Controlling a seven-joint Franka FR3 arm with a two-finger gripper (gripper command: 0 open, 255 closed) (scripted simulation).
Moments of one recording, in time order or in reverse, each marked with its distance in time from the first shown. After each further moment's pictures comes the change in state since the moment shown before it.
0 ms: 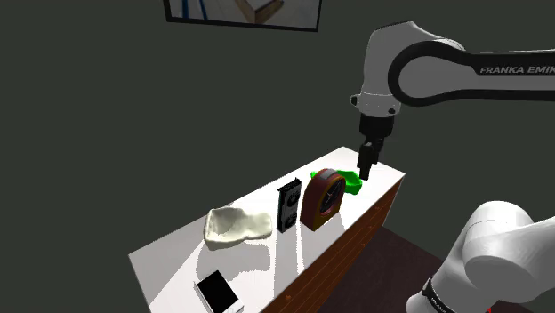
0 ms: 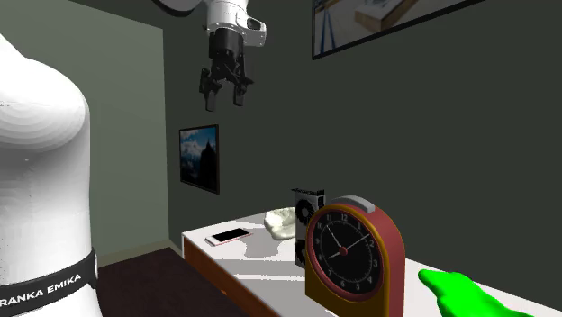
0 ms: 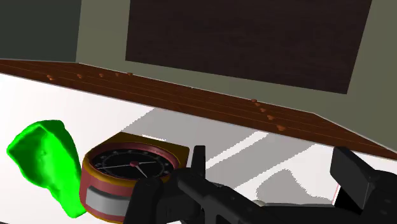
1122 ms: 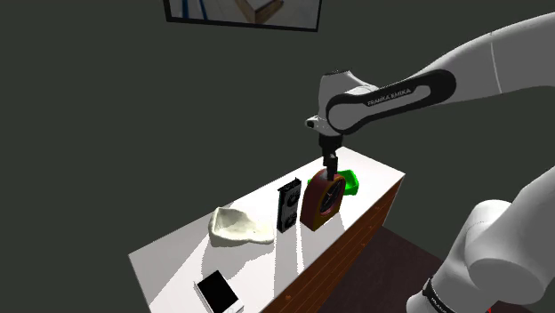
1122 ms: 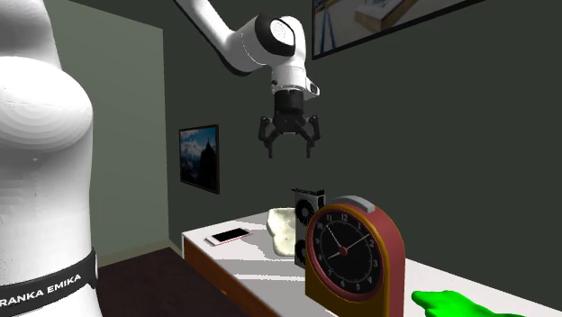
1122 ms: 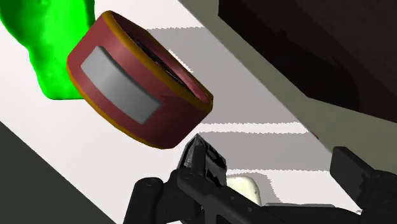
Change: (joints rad) arm 0.060 0.502 -0.190 0.101 -0.129 0.436 -0.606
